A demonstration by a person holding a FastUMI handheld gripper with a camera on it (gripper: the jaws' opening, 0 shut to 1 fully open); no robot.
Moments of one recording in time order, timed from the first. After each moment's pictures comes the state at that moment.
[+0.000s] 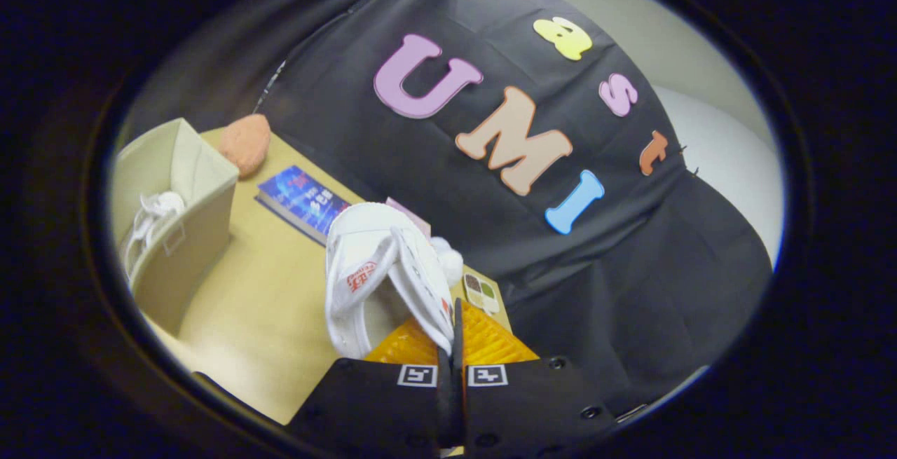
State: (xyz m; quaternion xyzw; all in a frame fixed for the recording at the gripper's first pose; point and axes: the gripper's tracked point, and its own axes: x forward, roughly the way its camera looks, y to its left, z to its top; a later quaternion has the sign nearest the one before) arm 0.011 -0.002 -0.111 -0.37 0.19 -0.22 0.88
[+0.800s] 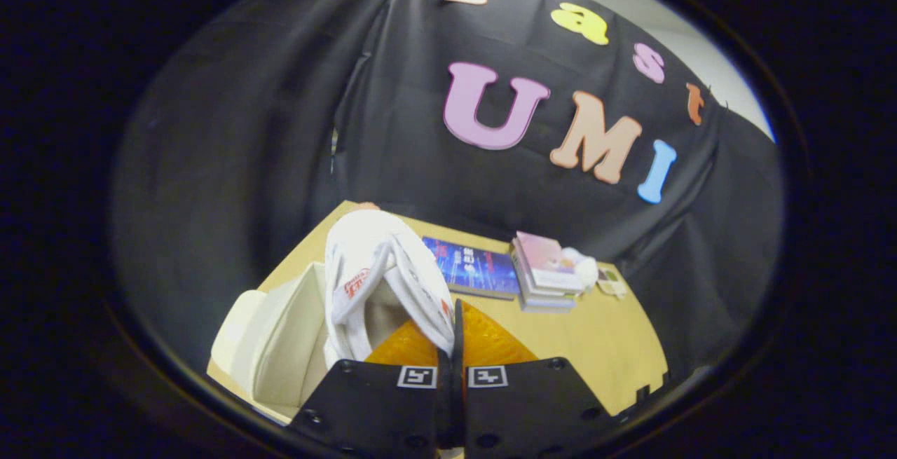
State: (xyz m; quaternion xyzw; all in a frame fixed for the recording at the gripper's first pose) arm 0.065 0.243 -0.199 -0.16 0.26 -0.14 0.94
